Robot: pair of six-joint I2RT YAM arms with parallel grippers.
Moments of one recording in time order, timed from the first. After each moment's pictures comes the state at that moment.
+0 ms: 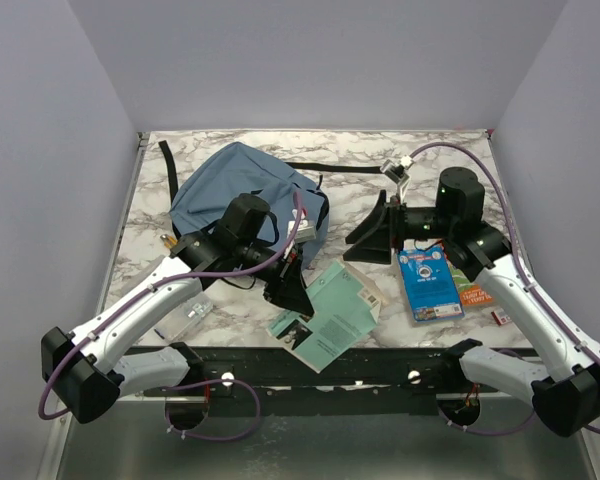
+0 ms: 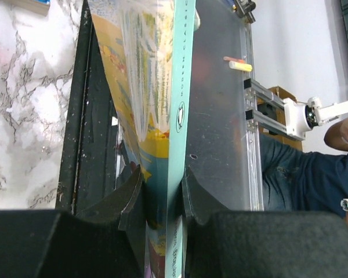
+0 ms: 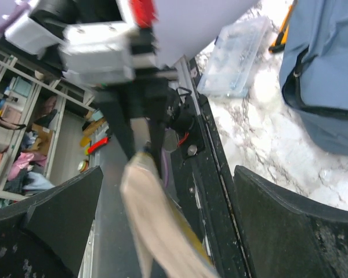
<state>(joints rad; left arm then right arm) -0.72 1.12 1.06 -0.65 1.09 -0.13 0.43 1.07 0.99 -0.19 -1.08 0.50</state>
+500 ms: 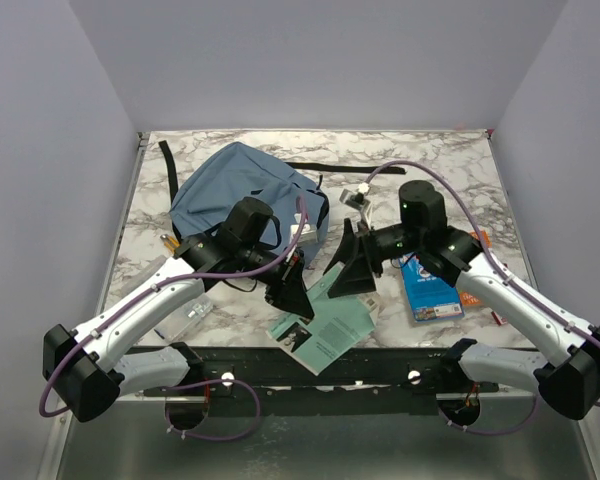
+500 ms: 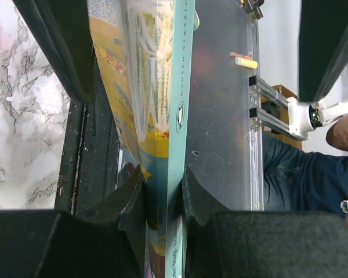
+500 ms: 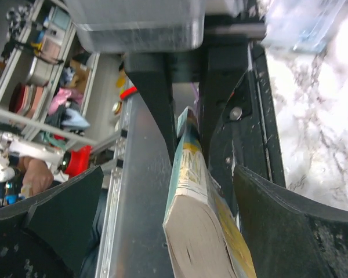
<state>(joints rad) -0.73 1.13 1.03 -0.64 1.06 -0.13 0.61 1.12 1.00 -0.18 -1.12 0.49</state>
